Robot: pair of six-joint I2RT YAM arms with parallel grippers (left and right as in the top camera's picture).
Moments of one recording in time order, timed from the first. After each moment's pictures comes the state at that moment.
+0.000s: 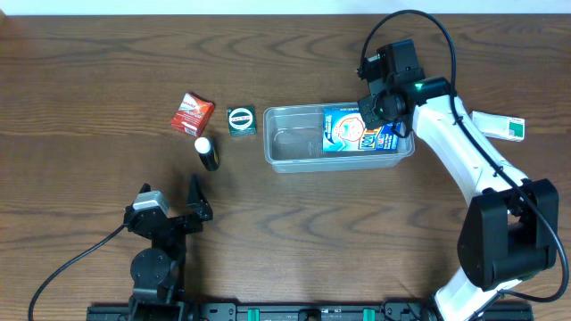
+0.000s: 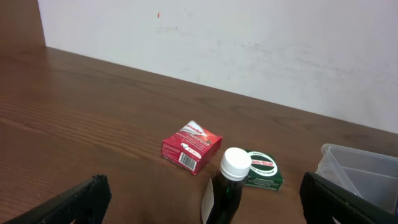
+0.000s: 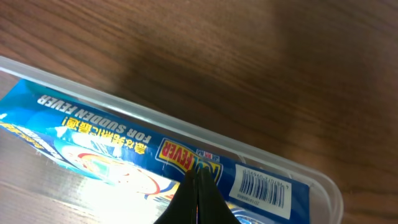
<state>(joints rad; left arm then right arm) -0.11 0.01 0.03 -0.11 -0.20 -0.25 0.26 1.84 1.42 -0.69 0.00 -0.11</state>
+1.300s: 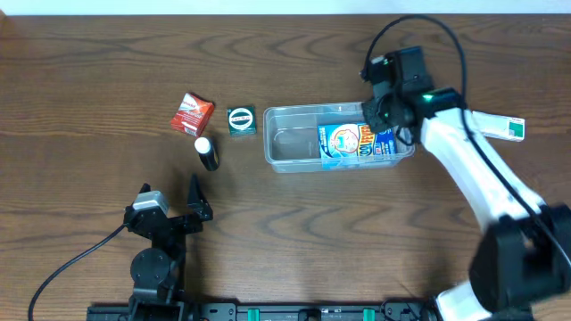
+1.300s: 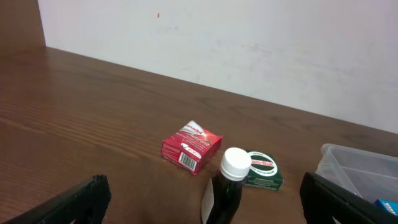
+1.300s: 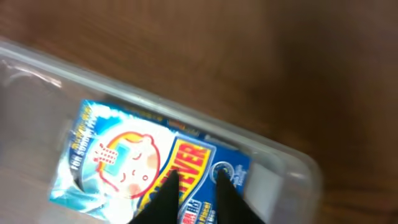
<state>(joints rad) -0.11 0.01 0.03 -0.11 -0.20 -0.25 0.25 1.68 1.34 -0.65 -0.01 -0.11</state>
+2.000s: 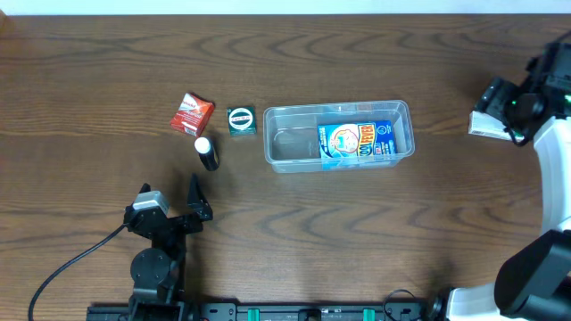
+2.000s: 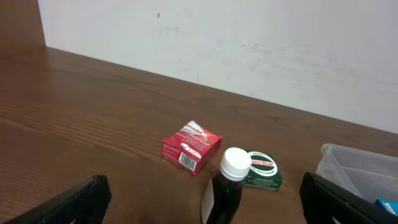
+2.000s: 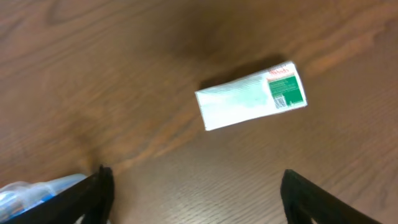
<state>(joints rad) -0.11 0.01 0.03 -0.11 -0.20 -0.25 -0.31 1.64 1.38 -0.77 0.01 0.29</state>
